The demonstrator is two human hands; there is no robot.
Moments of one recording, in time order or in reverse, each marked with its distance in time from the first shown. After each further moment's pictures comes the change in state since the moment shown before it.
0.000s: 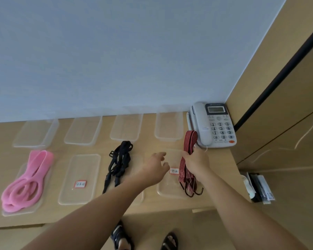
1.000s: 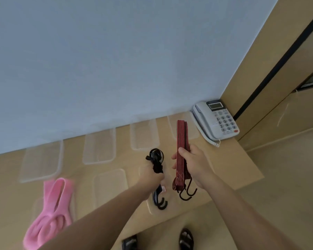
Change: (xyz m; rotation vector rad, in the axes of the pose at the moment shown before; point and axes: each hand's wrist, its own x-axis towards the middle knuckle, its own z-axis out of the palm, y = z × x) left_hand -0.017 -0.104 -0.080 -0.540 -0.158 -0.161; right_hand -0.101 -0.118 0.071 0.625 0.017 0.034
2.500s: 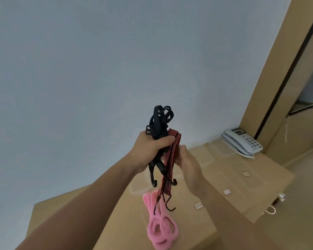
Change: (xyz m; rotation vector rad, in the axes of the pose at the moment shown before) left_hand -0.209 0.074 -0.370 -0.156 -0.300 0.805; right_hand -0.181 -0.104 0.325 0.251 -0.111 -0.588
